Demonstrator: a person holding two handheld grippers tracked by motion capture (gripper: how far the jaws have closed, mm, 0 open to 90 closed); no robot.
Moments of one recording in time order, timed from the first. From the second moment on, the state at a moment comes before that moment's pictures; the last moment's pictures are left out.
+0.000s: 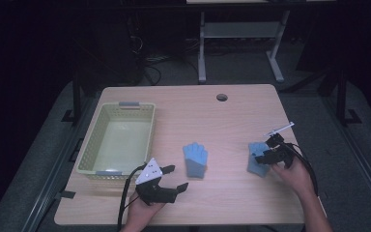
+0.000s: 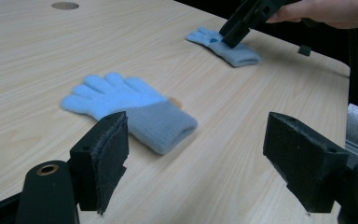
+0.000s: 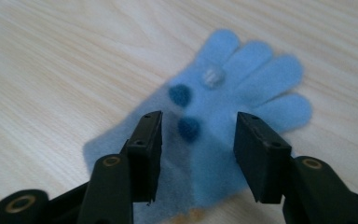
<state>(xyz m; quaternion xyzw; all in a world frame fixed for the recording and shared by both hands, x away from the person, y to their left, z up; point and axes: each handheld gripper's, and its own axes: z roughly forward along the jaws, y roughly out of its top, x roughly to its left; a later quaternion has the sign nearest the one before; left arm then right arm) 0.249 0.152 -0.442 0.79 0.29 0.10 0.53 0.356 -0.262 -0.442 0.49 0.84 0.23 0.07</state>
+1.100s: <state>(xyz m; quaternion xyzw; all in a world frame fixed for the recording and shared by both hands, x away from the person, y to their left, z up) 0.248 0.152 -0.441 0.79 0.29 0.10 0.53 0.358 -0.254 -0.446 0.51 0.84 0.20 0.08</state>
